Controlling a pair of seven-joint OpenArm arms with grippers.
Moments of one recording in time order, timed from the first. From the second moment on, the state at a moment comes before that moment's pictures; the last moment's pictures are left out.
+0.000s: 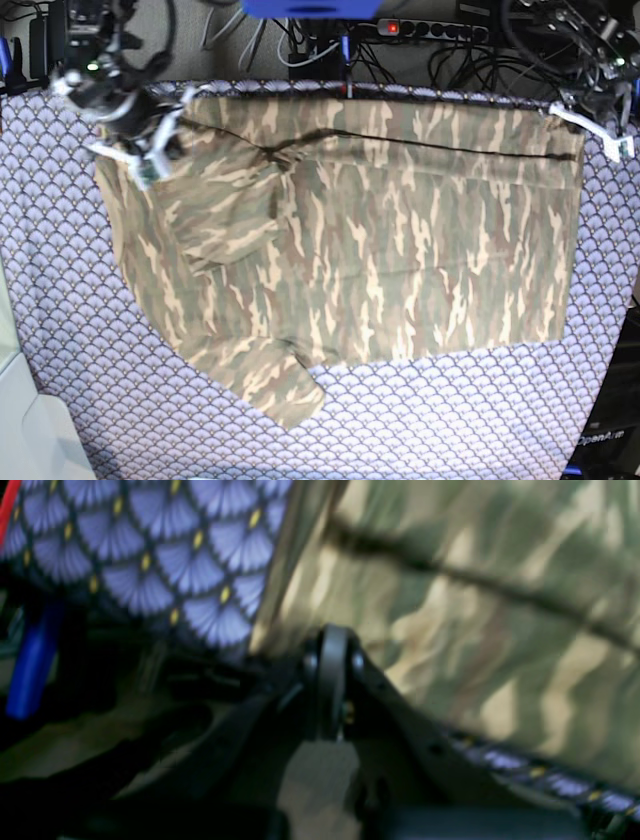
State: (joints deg) left arm 12.1 -0.7 -56.4 94.3 -10.5 -36.5 52.9; right arm -24.4 4.7 17.4 113.4 6.2 39.9 -49.2
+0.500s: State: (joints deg) left arm 12.7 -1.0 -63.4 99.7 -10.8 -40.5 53.5; right arm -23.2 6.6 28.3 113.2 6.8 40.1 -49.2
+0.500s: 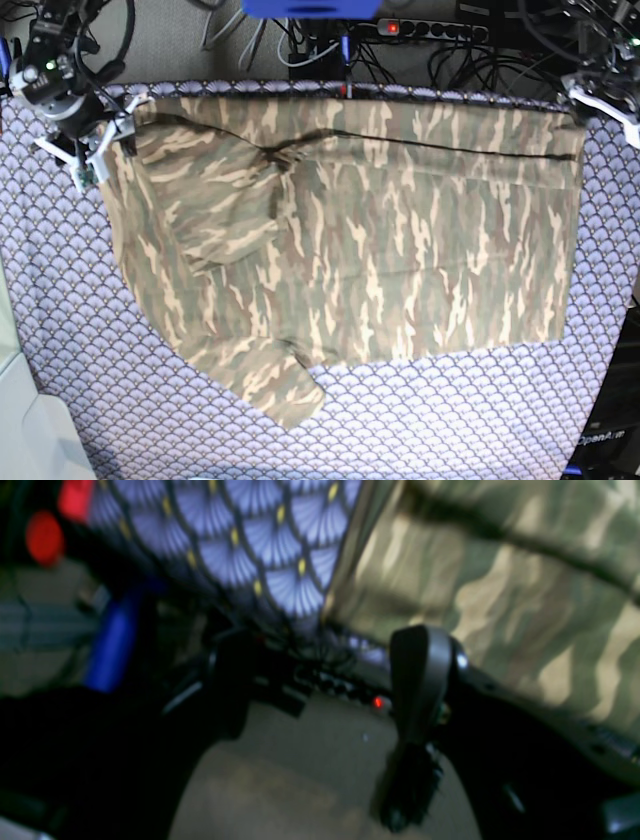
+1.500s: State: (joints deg) left arm -33.4 -14.5 -39.5 48.1 14.6 -40.5 22.7; right arm 33.7 14.3 17.1 45.8 -7.6 39.7 -35.7
